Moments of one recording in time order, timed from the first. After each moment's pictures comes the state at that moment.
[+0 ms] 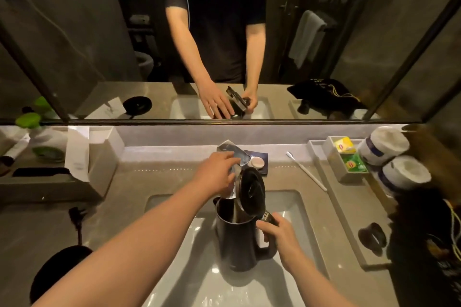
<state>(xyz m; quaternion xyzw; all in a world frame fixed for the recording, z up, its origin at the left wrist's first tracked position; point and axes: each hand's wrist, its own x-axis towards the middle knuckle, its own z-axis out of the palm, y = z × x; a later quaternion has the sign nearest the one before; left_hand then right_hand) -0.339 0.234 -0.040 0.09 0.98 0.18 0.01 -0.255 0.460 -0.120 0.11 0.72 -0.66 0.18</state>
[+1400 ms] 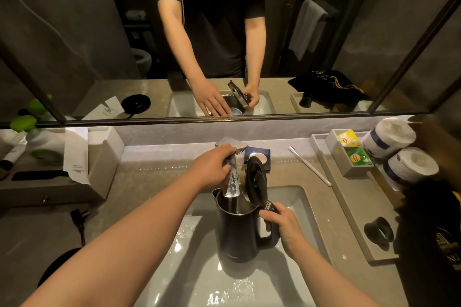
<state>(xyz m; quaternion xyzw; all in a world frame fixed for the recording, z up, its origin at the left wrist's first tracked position) -0.349 0.215 -0.038 0.09 0.95 0.29 0.00 -0.274 0.454 -0.118 0.11 0.69 -0.68 0.21</state>
